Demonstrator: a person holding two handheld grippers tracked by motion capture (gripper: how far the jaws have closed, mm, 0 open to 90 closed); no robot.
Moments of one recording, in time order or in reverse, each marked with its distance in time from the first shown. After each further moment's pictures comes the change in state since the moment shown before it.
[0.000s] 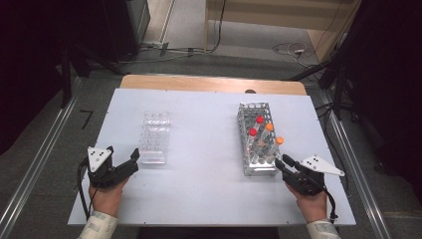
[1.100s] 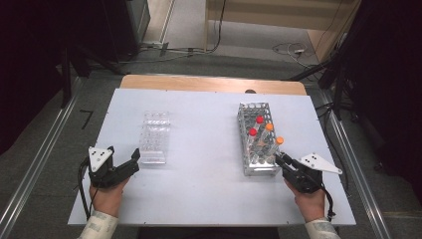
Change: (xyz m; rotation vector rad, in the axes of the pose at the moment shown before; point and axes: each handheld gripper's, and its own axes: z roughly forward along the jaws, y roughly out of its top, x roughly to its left) left arm -0.001 0.000 0.000 0.003 -0.002 0.003; right arm 0.001 0.005 0.004 -0.020 -0.017 -0.008
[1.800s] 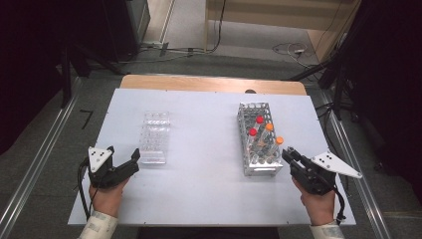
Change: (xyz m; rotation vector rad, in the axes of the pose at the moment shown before) left arm 0.000 0.000 -0.002 -0.005 -0.006 0.003; right arm 0.010 0.029 -0.038 -0.099 0.007 0.012
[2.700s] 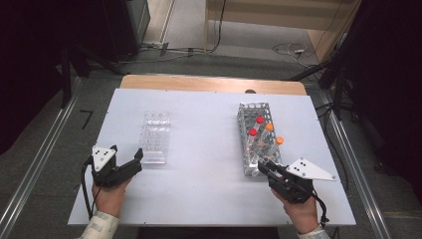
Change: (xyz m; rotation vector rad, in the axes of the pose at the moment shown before) left arm -0.006 0.002 0.004 0.002 -0.013 0.015; right arm 0.048 -0.006 0.014 0.068 0.184 -0.065
